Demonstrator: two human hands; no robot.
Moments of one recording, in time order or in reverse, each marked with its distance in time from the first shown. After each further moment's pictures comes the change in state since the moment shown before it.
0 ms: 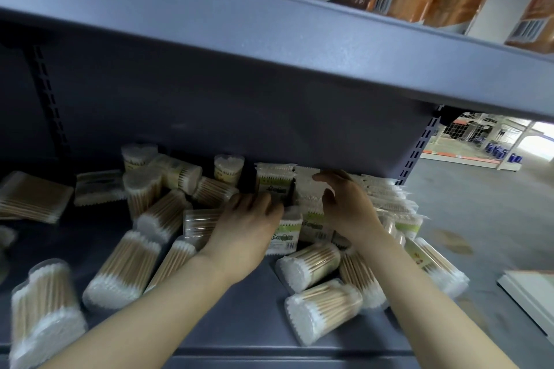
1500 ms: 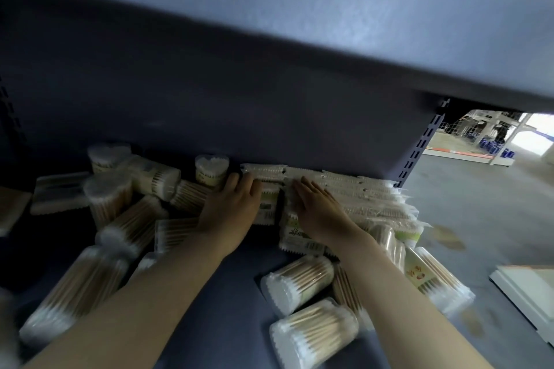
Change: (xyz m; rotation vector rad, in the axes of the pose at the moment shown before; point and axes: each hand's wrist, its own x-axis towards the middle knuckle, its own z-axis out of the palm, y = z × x) left_hand 0.046 -0.021 0.046 0.133 -0.090 -0.163; right_hand 0.029 0.014 0.034 -0.207 -0.411 0.049
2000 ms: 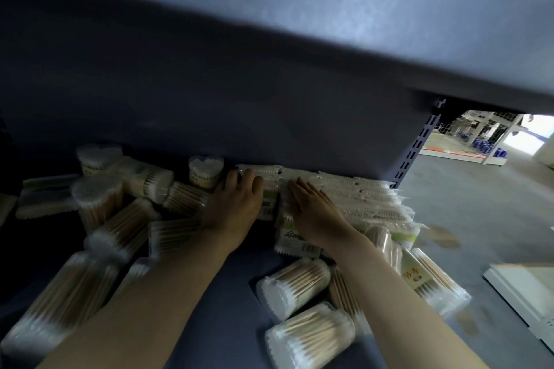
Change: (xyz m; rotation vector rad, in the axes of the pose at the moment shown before) left_hand 0.010 0.009 0.010 0.018 0.052 0.003; right_hand 0.000 -0.001 0.000 -0.006 -0.010 0.014
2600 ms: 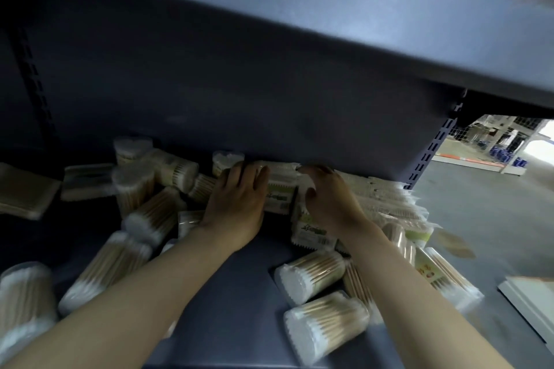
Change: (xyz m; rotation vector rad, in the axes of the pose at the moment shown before) left_hand -0.025 -0.022 -0.016 -0.123 0.105 -0.024; right_hand -0.011 -0.022 -0.020 0.134 0.251 -0.061
